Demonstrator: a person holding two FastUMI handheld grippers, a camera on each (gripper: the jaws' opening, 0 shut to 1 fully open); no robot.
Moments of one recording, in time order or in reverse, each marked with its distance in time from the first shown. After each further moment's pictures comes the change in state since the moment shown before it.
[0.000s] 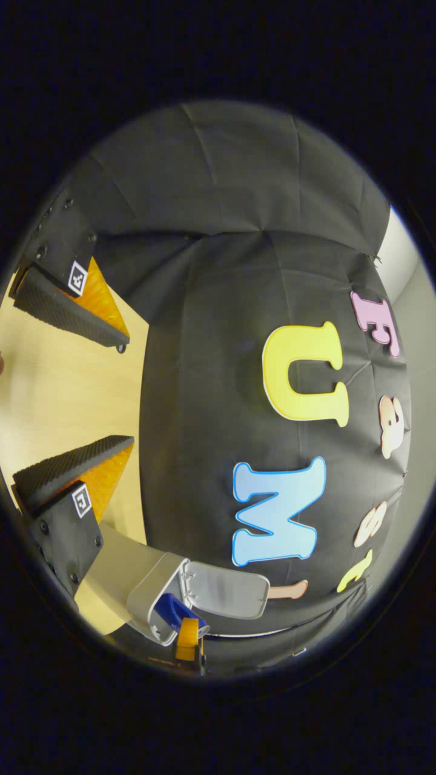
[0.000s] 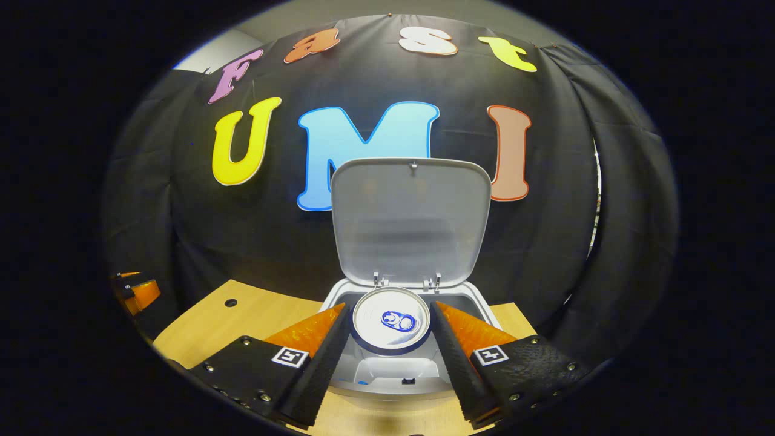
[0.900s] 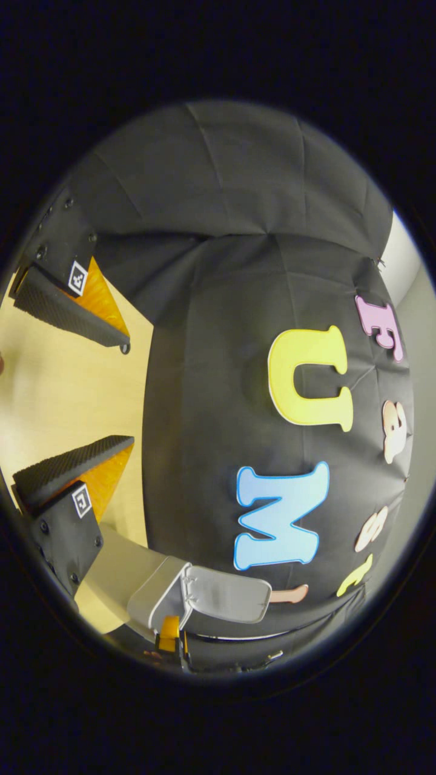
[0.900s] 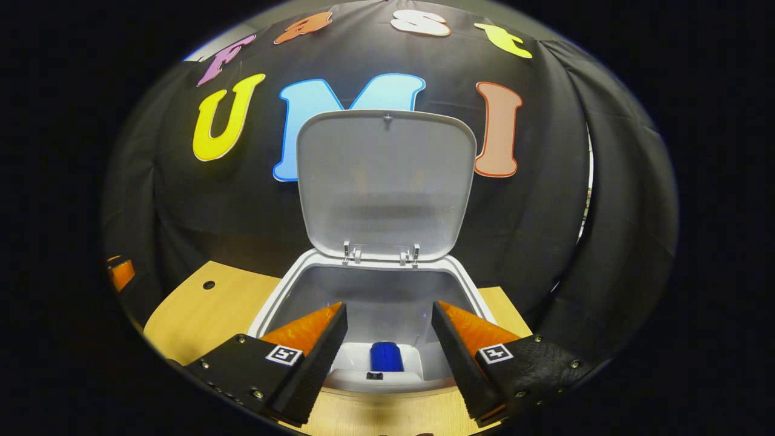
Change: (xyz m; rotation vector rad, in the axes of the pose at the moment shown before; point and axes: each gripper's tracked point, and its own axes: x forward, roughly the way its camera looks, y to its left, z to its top) left arm 0.002 0.001 -0.005 -0.013 0.017 0.009; right arm 0.013 -0.019 -0.030 -0.001 0.091 -0.063
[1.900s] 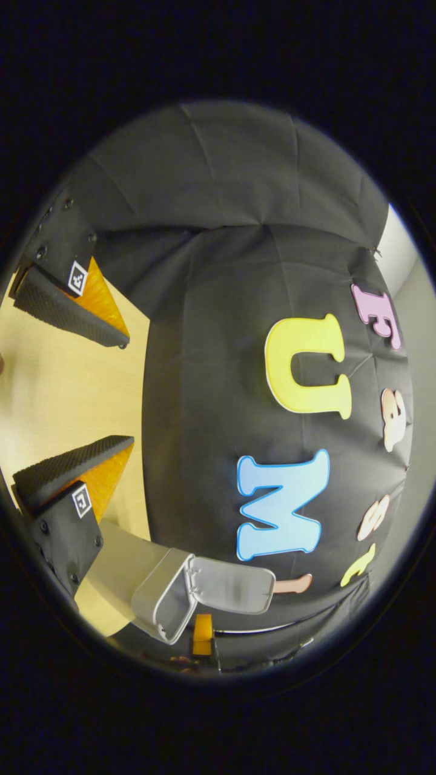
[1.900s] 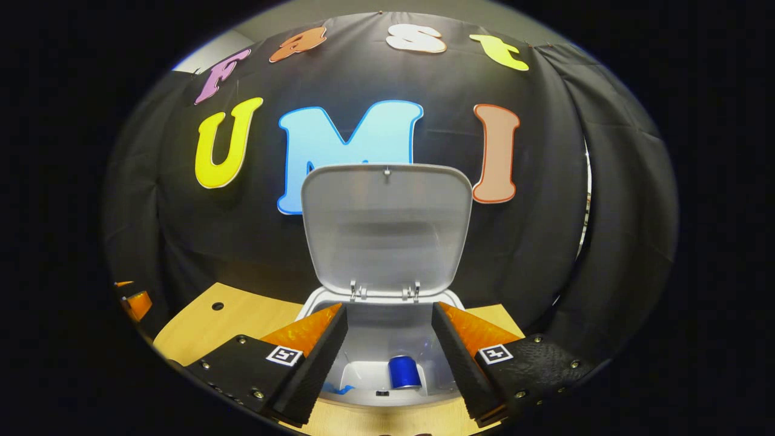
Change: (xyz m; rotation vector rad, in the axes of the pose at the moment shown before) left arm -0.001 -0.021 0.012 0.032 -0.008 -0.042; right arm -0.016 -0.001 0.068 0.014 -0.116 0.007
